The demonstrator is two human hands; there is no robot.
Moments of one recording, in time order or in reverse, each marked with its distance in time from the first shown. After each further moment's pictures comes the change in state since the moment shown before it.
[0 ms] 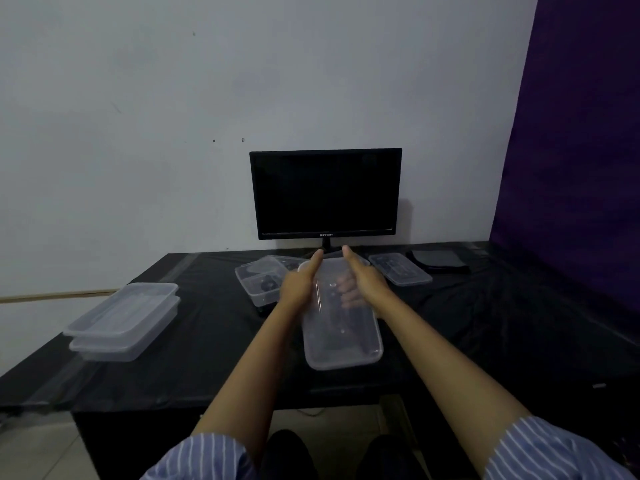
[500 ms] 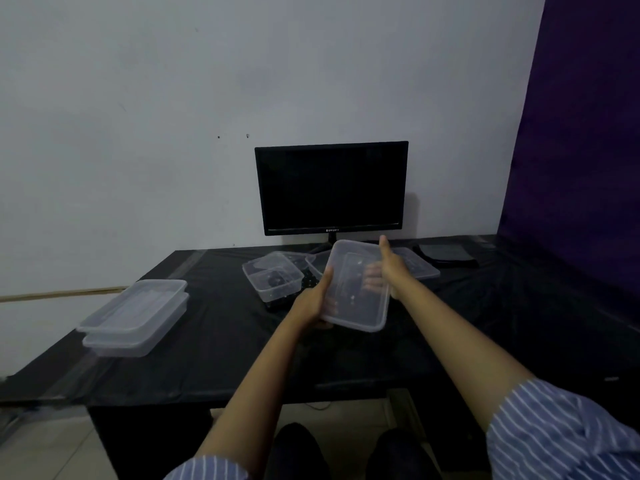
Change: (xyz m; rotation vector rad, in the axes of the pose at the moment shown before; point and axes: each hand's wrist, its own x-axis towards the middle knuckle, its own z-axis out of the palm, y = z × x) left_hand -0.019 -0.019 0.002 -0.004 -0.251 -0.148; right_hand 0.021 -0.004 -0.021 0.161 0.079 0.124
